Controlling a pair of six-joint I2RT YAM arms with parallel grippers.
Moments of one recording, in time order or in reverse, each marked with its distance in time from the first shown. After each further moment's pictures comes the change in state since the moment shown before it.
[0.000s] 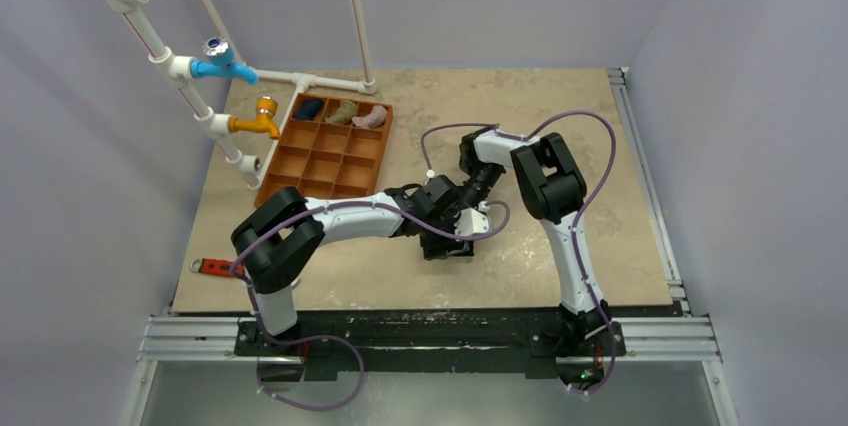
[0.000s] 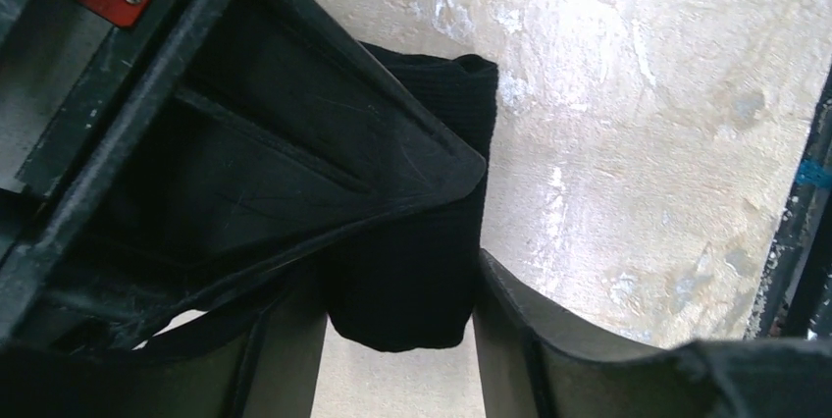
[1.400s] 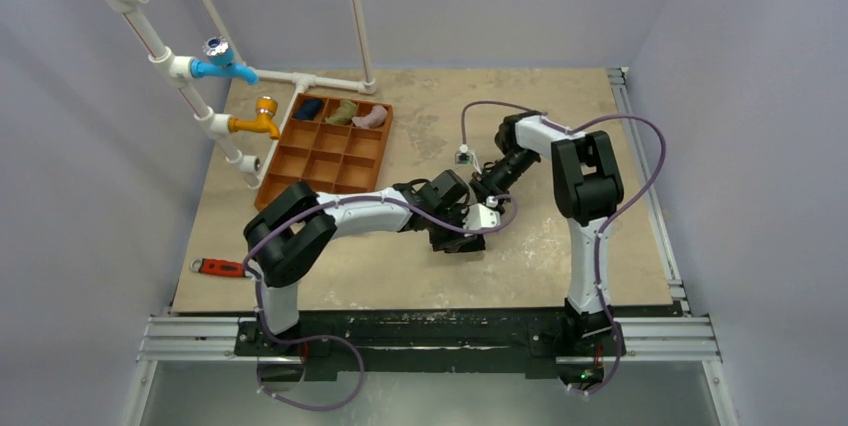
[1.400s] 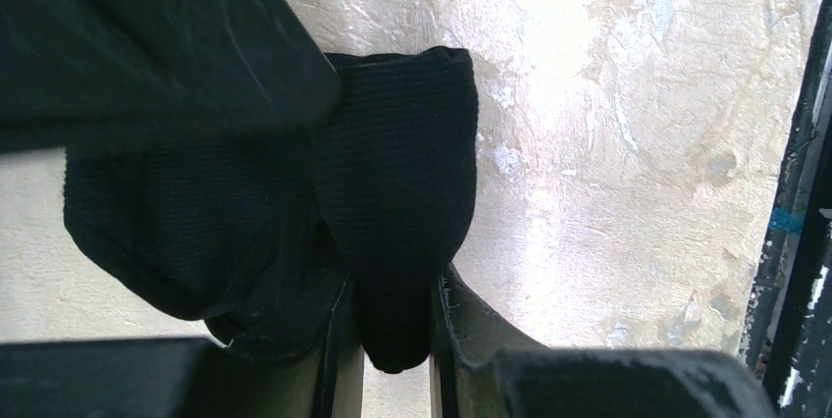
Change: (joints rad) left arm 0.002 0.071 0.063 0.029 0.056 -0.011; right arm -0.176 -0.153 -0.071 0.098 0.032 0.035
